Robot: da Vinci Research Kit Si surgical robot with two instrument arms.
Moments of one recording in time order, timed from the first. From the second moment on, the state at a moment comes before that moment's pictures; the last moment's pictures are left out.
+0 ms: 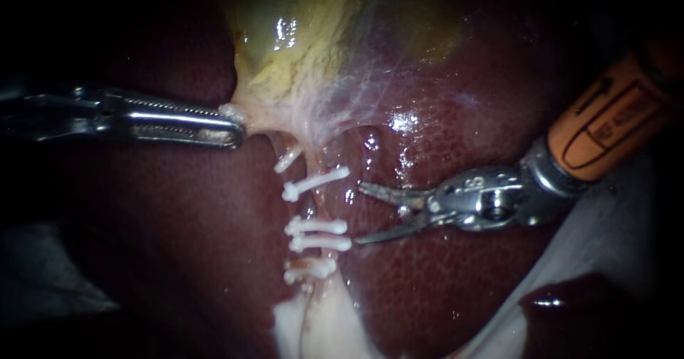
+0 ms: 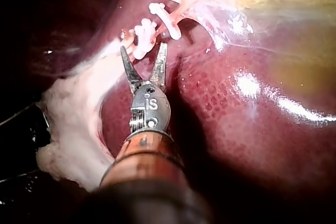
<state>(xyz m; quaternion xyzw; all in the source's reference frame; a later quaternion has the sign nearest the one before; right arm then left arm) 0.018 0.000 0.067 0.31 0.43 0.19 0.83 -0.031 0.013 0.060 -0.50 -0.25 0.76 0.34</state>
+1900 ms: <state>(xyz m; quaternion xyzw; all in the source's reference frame) 0.029 0.000 0.072 0.44 0.51 0.19 0.71 -0.032 0.013 0.060 -0.50 -0.25 0.76 0.34</state>
